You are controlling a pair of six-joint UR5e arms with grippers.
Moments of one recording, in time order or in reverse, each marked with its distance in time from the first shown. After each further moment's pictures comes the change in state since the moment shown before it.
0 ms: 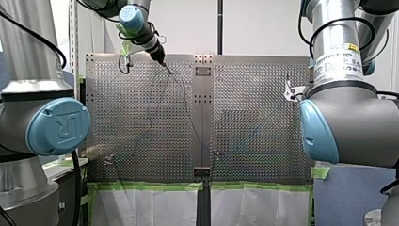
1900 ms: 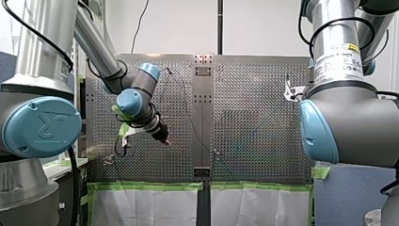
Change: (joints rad) left arm -0.148 -0.292 -0.564 0.564 -0.046 -0.131; right arm 0.000 0.000 0.000 0.000 0.000 0.000
